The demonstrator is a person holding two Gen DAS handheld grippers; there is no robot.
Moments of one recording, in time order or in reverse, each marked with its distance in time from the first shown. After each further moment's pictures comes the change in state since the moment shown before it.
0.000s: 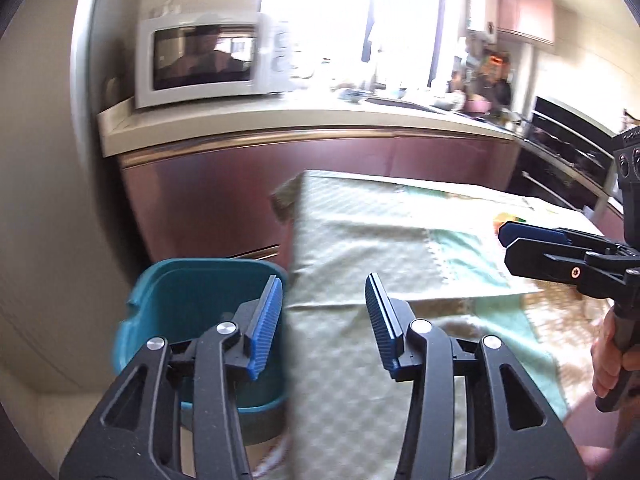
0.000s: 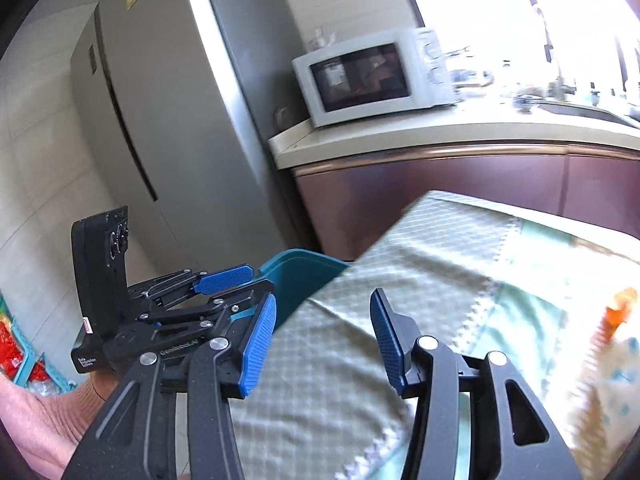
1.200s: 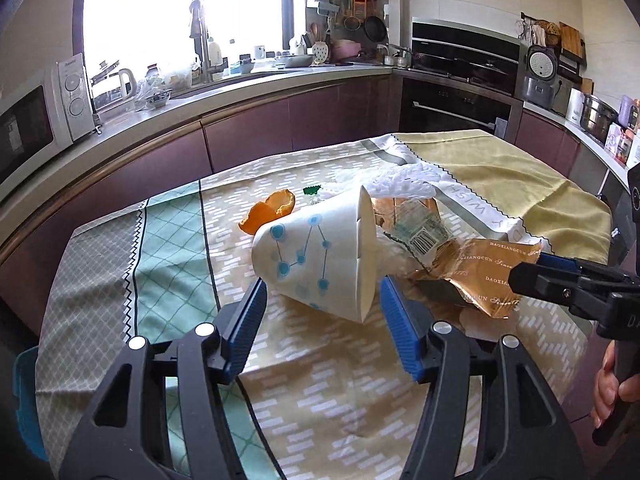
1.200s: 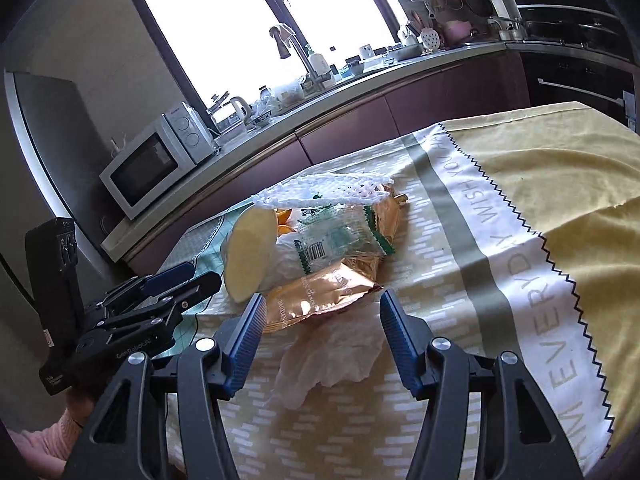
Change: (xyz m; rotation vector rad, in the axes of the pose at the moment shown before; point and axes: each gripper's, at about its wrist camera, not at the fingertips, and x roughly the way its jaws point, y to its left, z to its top) left arm 0.075 -0.317 -0.003 0.338 0.102 -0.242; right arm -0.177 -0.180 -0.128 0.476 -0.164 -0.434
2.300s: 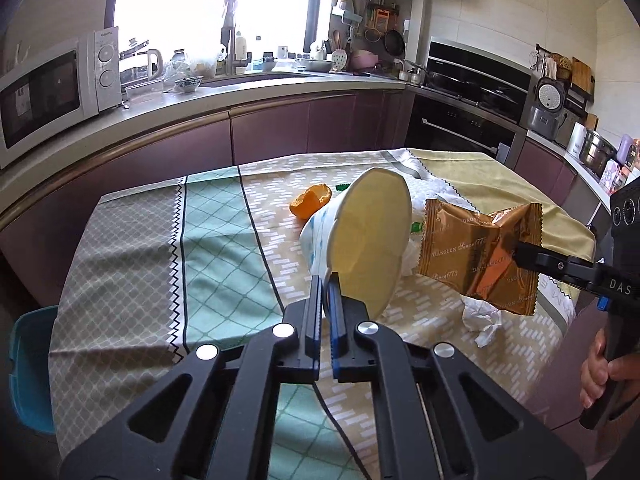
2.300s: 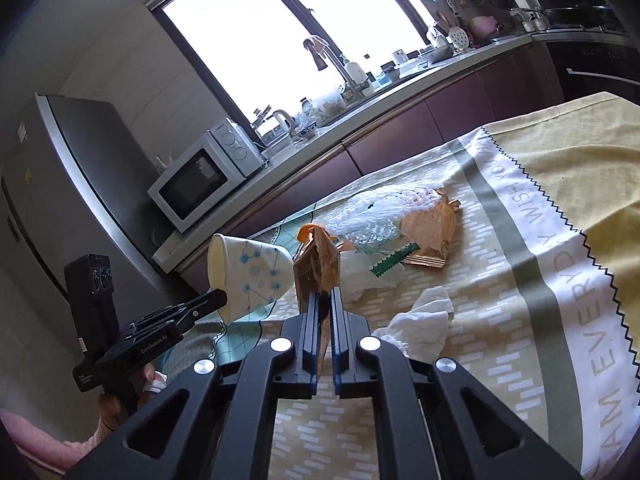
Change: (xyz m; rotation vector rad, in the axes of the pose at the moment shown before) left arm -0.062 0.053 -0.022 -0.114 -0.029 -0.038; right arm -0.021 0.022 0.001 0.005 -0.036 0.201
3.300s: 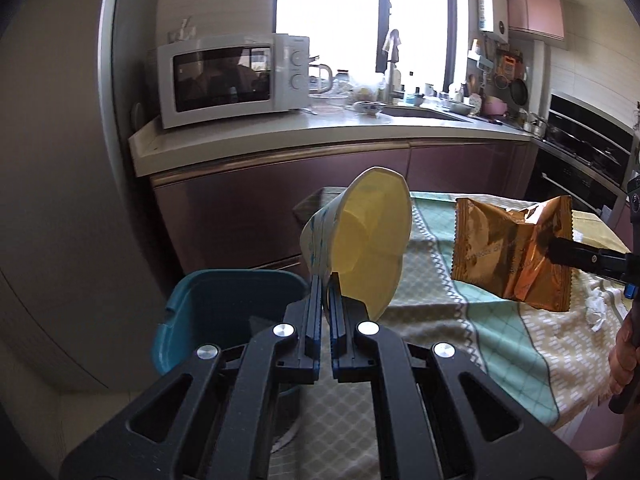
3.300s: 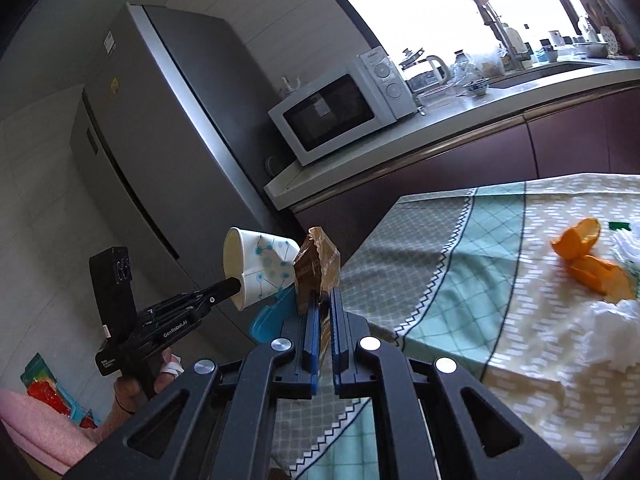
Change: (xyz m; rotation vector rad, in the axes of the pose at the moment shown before) left arm -0.154 0.194 -0.050 -0.217 -0.097 0.426; right arm 0.136 0.180 -0.004 -0.254 0.228 0.389
